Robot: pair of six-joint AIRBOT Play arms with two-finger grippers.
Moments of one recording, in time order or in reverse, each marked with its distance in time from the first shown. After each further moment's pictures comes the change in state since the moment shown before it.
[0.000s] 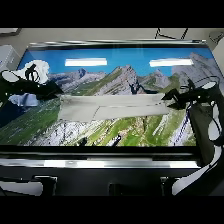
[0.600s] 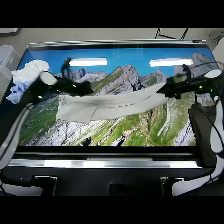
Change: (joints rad) left arm -0.422 -0.061 -0.008 -0.072 0.274 -0.030; right arm 0.098 0.254 -0.002 0.164 0.128 -0.072
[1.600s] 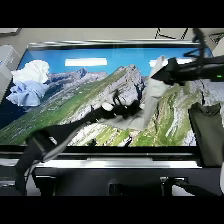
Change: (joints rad) left arm -0.408 -0.364 0.120 -0.670 0.432 -0.001; right arm 0.181 0.339 0.000 0.015 -0.011 0.108
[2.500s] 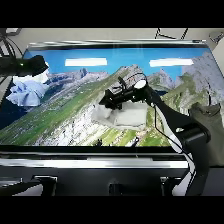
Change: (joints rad) left arm 0.684 0.684 -0.013 1.022 -0.528 -0.121; right arm 0.433 -0.558 0.000 0.261 -0.268 0.042
